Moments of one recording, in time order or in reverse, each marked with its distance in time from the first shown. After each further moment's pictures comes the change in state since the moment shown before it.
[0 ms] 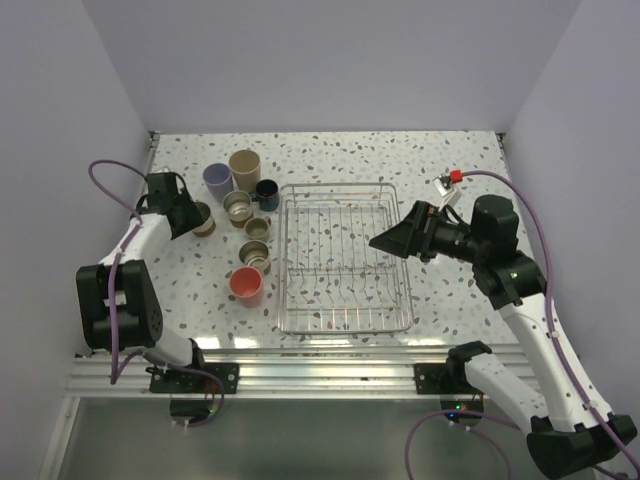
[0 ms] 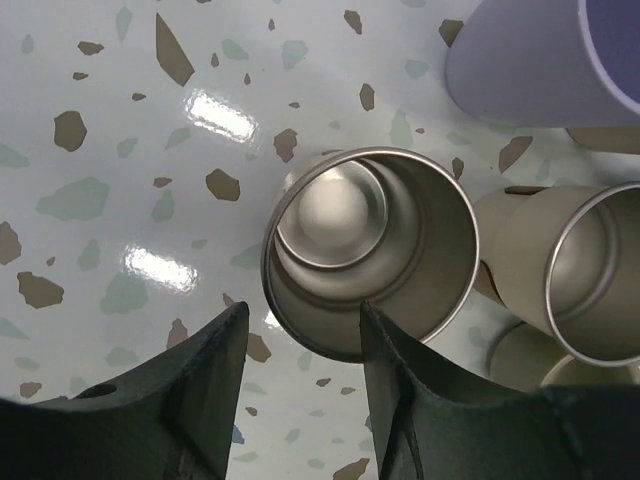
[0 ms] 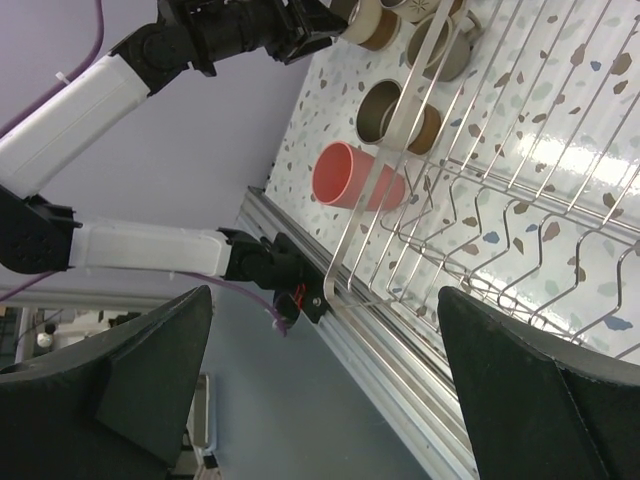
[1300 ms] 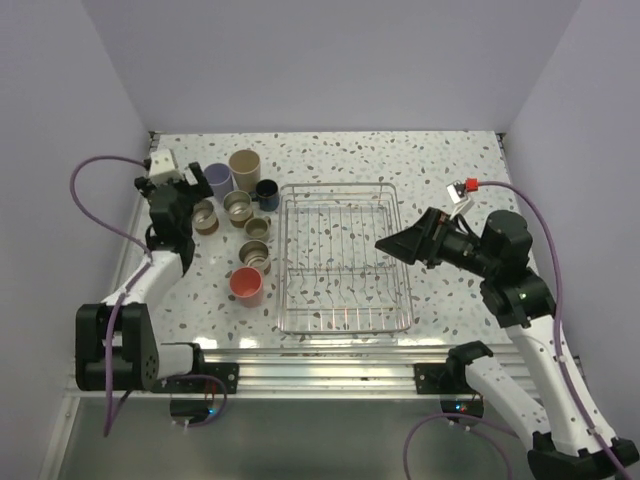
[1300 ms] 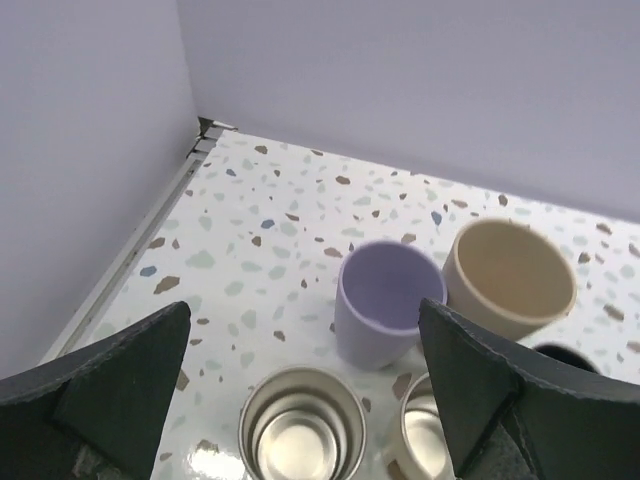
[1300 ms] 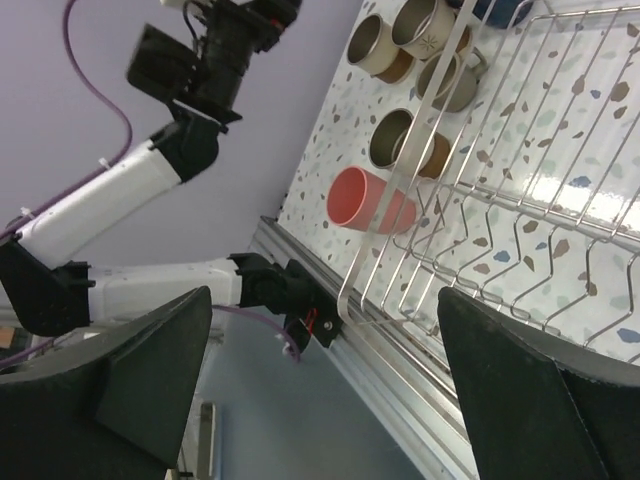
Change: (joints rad) left arm -0.138 -0.238 -0.381 0.990 -0.174 0.277; right arm 0.000 -0.117 -0.035 0.028 0.062 0.063
